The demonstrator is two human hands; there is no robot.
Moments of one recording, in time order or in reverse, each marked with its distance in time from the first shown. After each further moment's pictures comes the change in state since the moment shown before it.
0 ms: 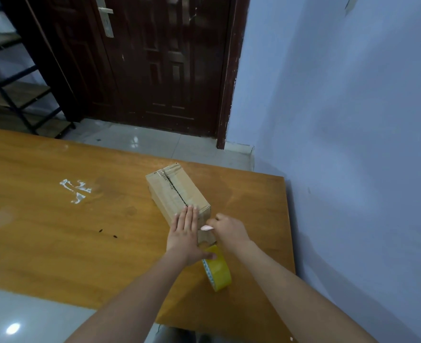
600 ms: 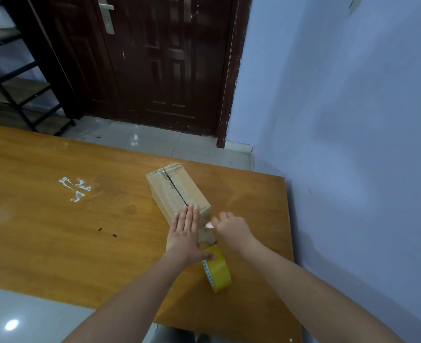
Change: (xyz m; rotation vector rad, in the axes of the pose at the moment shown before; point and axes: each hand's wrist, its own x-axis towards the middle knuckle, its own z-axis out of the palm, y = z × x) left_hand -0.001 0.000 -0.001 0.003 -0.013 0.001; right_hand -0.005 0.001 -0.014 -0.420 0.078 -0.070
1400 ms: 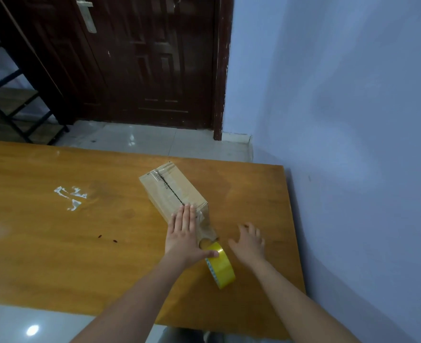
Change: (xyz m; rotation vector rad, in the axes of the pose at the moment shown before) left_hand 0.006 -0.005 0.010 -0.033 0.031 0.017; right_hand -0.033 -0.006 0.089 0.827 -0.288 0.709
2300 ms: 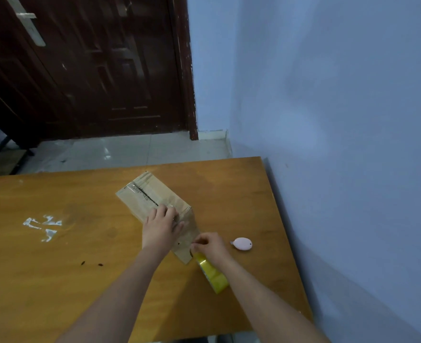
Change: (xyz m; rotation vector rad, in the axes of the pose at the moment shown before) left_hand 0.037 -0.030 -0.024 -0.102 0.296 0.099; right_hand -0.017 -0.060 0.017 0.807 -0.136 -0.107
